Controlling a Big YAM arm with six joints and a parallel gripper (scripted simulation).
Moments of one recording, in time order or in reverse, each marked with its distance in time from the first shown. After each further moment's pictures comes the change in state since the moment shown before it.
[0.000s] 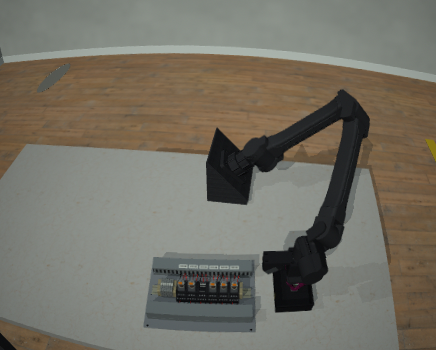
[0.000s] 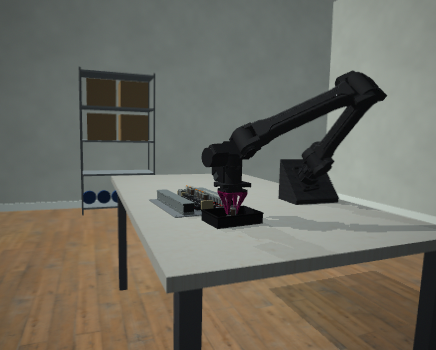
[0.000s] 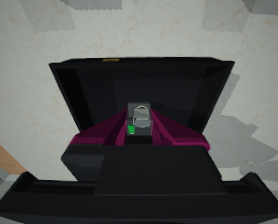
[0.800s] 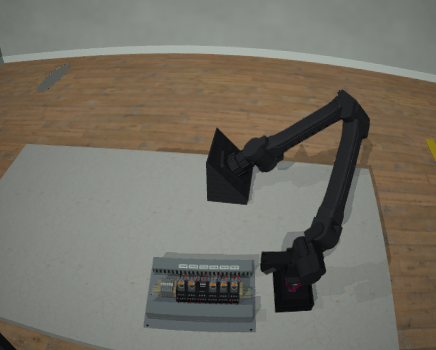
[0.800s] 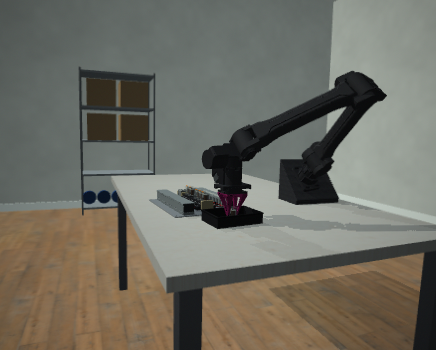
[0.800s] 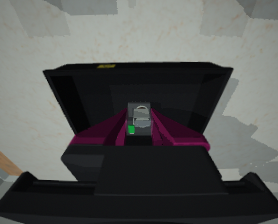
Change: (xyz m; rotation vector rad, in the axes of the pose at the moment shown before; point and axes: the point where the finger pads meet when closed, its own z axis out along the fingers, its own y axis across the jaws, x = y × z) arm -0.004 -0.003 0.006 0.002 0.000 0.001
